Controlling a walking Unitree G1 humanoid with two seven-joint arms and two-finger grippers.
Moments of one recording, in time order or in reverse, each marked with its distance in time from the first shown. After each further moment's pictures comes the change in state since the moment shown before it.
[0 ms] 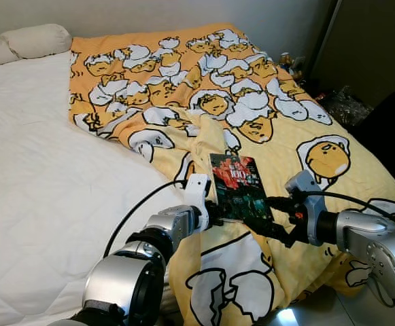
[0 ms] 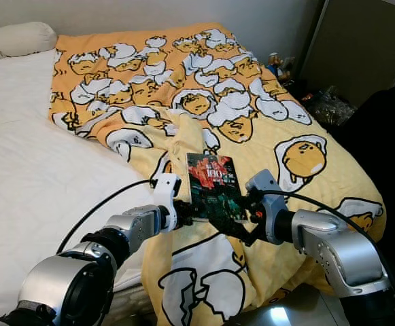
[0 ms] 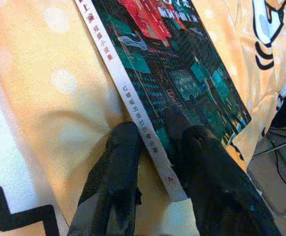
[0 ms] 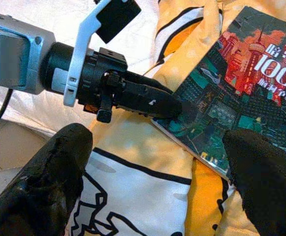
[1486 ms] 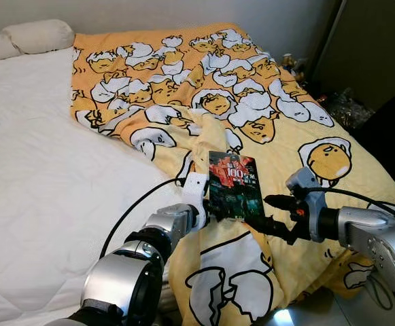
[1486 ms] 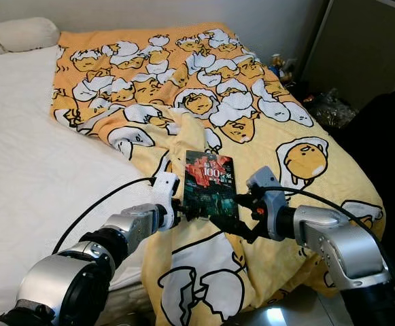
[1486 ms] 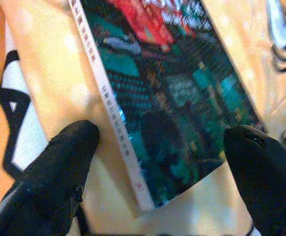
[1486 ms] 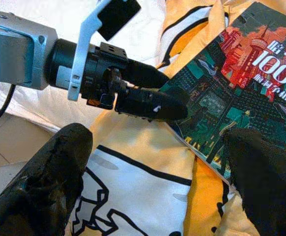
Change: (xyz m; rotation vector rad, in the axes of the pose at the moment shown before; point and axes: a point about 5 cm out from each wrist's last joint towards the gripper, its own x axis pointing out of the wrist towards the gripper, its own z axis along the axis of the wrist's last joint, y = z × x) left arm -0.001 0.005 0.004 0.049 -0.033 0.049; right arm 0.000 -0.006 0.003 0.000 0.011 0.021
